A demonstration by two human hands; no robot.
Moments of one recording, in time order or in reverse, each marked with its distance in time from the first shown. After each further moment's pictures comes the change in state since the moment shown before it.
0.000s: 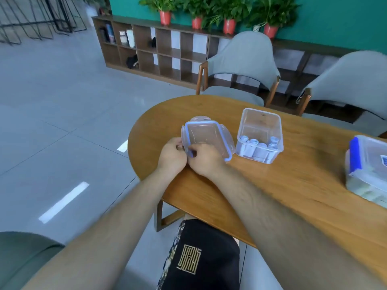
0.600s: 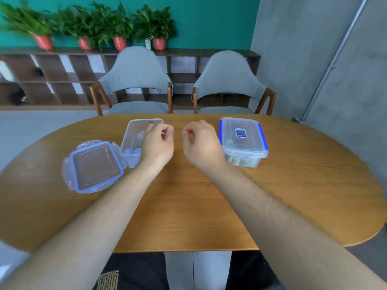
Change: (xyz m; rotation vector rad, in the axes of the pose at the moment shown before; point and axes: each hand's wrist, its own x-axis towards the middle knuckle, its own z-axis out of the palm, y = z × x) left_hand -0.061 0.174 0.208 0.118 -0.115 0.472; right_hand -0.138 0.156 -0.203 0.009 0.661 0.186
